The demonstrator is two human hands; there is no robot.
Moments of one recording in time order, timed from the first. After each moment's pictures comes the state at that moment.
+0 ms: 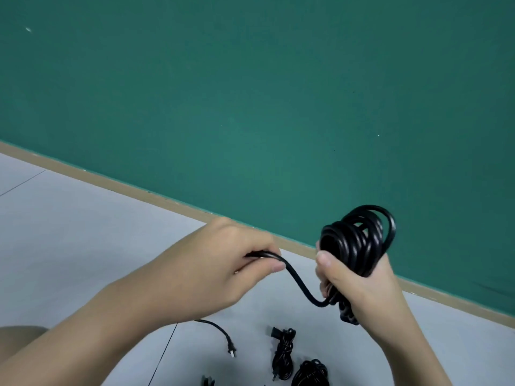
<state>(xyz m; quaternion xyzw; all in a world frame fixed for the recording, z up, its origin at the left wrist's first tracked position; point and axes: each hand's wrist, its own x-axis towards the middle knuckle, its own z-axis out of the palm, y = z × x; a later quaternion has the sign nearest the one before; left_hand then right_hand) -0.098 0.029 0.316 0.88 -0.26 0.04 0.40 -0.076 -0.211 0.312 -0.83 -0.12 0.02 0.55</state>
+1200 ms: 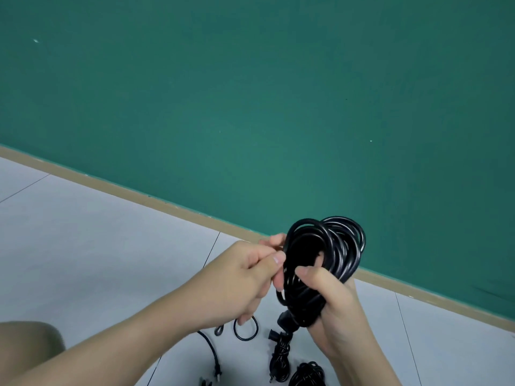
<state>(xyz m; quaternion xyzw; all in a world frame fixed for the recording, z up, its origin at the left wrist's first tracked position) -0.105 -0.015 0.298 0.74 -0.07 -0.16 0.65 -0.095 -0.175 0.296 -0.58 -0.12 0.11 0.80</state>
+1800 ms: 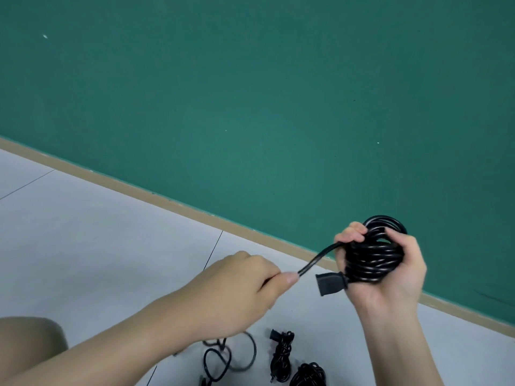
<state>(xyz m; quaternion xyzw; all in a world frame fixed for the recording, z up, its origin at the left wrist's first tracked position) -0.106 -0.006 0.290 0.91 -0.13 -0.08 0.38 -0.048 -0.215 0.309 -0.27 0.07 0.02 0.96</state>
